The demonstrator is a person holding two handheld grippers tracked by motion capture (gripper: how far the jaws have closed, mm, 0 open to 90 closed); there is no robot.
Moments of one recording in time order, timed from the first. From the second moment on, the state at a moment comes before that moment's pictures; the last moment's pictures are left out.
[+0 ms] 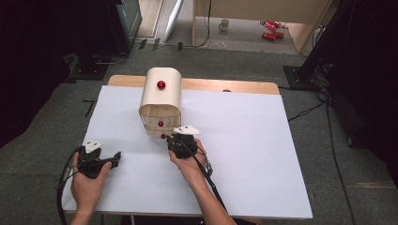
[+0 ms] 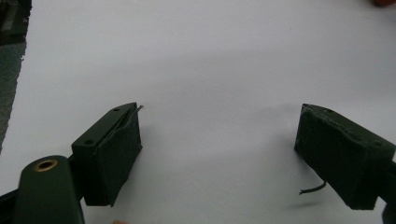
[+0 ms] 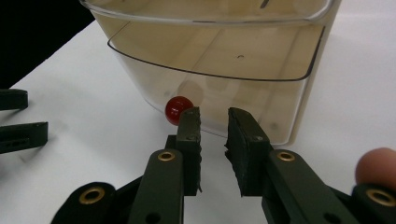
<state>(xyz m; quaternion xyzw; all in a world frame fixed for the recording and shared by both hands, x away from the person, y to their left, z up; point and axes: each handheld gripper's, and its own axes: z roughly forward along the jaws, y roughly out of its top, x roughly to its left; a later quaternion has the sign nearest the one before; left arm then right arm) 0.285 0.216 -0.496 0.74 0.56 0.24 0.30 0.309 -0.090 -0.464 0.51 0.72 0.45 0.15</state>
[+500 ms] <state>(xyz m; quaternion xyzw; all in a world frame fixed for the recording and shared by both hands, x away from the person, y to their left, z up) 0.285 0.216 -0.496 0.74 0.56 0.24 0.30 0.305 -0.105 -0.457 0.49 0.73 0.44 0.16</state>
